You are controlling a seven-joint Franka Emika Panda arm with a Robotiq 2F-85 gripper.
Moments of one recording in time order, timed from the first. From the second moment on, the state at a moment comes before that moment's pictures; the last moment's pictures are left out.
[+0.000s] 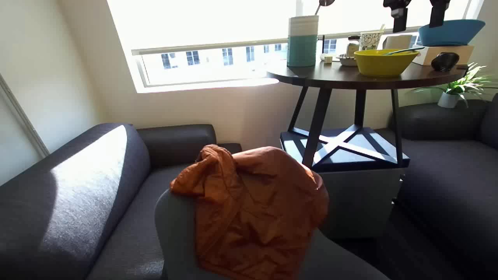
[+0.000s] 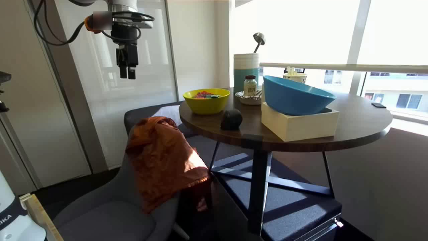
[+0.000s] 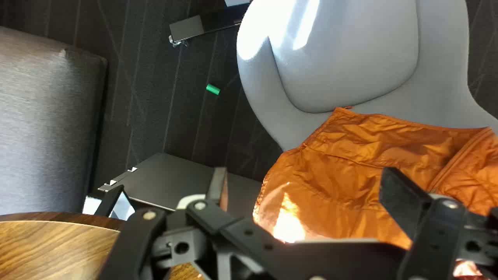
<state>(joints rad) -0.02 -0.34 0.04 -2.12 -0.01 1.63 0.26</state>
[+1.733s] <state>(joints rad) -0.22 -0.12 -0.17 -1.77 -0.03 1.89 0.44</state>
